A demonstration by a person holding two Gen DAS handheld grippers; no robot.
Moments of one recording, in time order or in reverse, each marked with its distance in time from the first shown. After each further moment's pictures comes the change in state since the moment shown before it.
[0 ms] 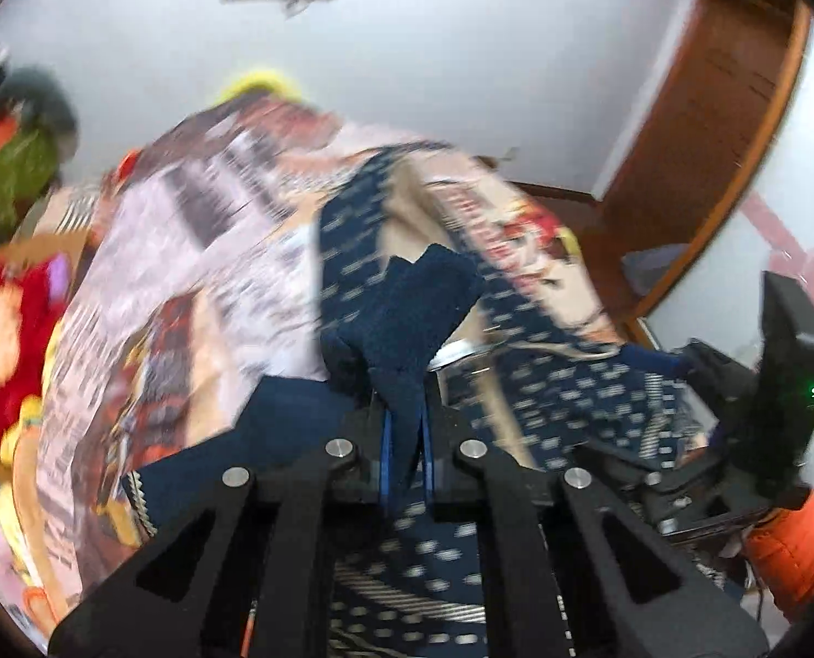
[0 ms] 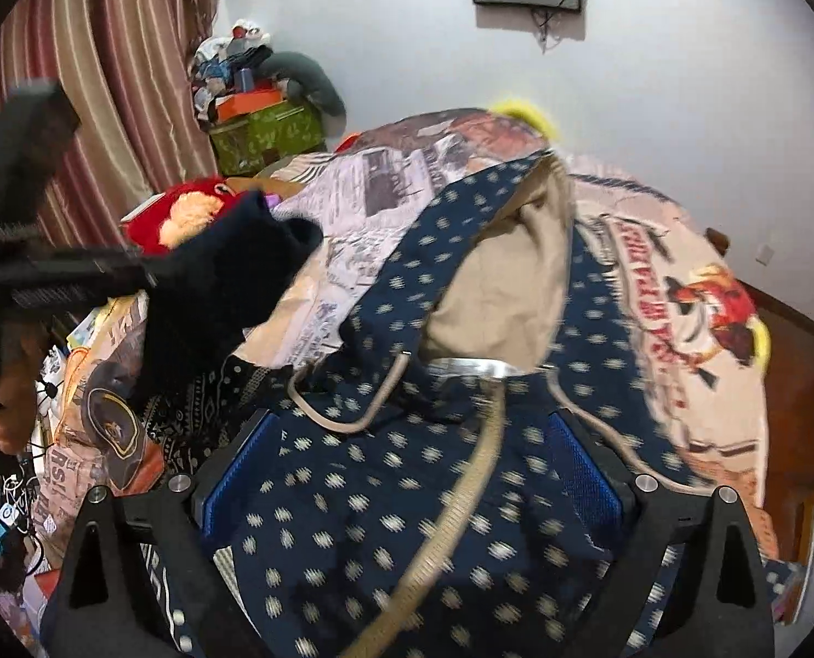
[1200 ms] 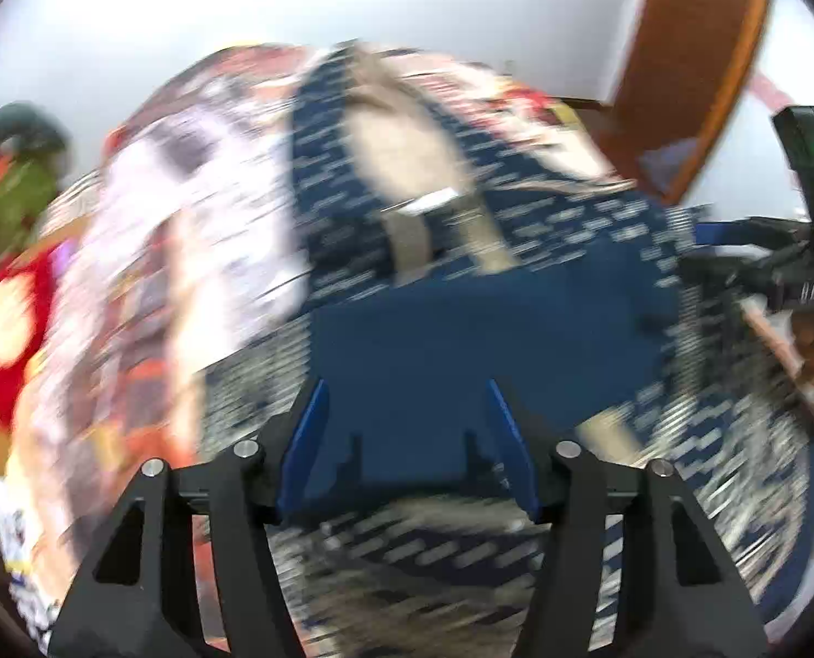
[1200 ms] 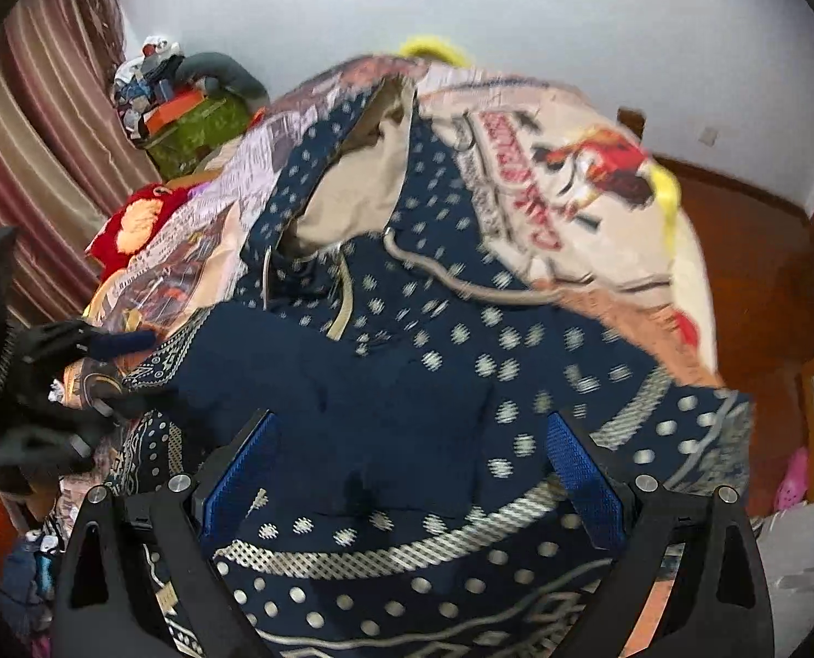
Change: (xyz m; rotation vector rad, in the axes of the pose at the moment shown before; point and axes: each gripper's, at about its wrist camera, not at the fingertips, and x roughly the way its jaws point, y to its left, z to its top) left arm 0.024 -0.016 -0.103 0.116 0.165 0.162; right arm -0.032 -0.089 -0.068 0.246 0.186 -0.014
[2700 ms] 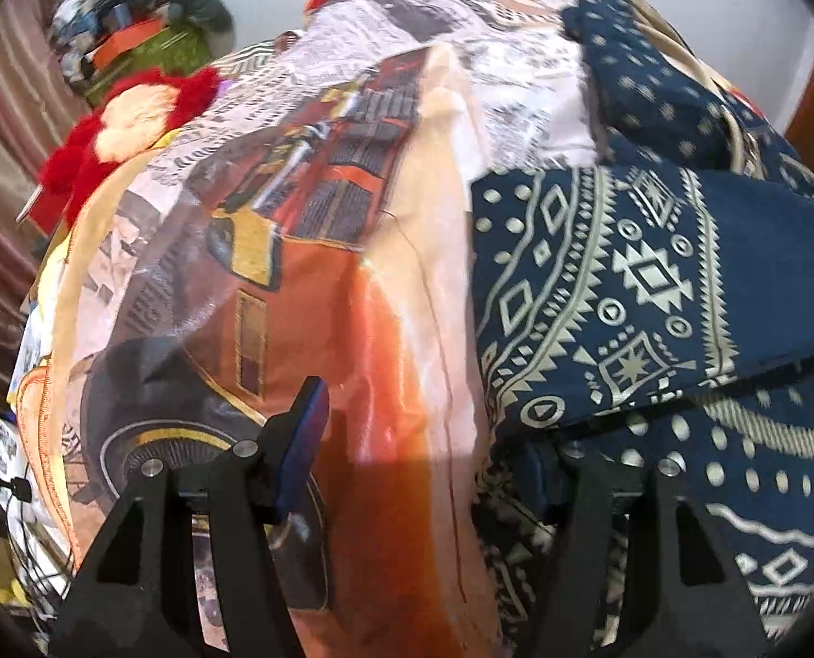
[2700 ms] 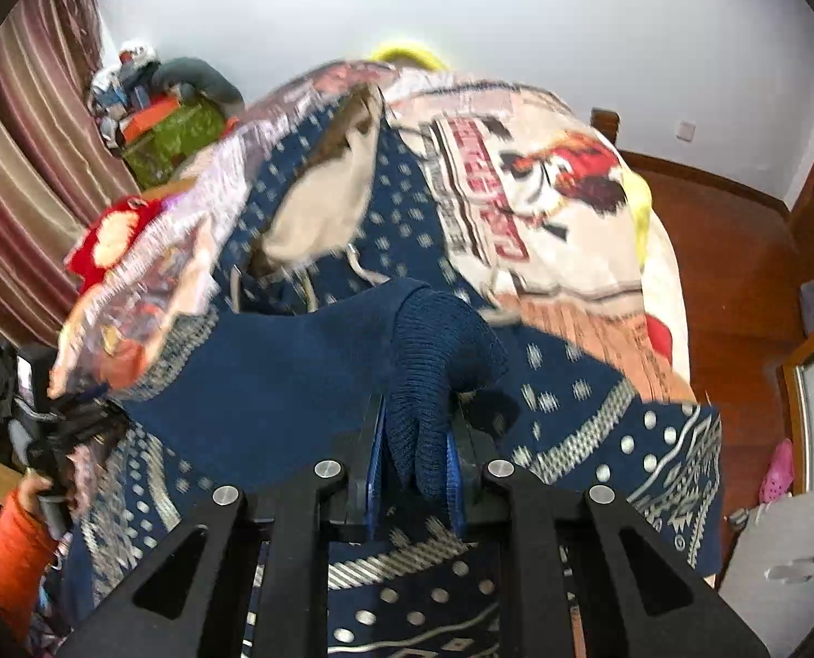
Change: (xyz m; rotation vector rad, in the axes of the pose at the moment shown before) left arm 0.060 0.108 -0.089 -0.299 0.069 0.246; right arm -0.007 -0.021 0.003 0.011 -0.012 -0.090
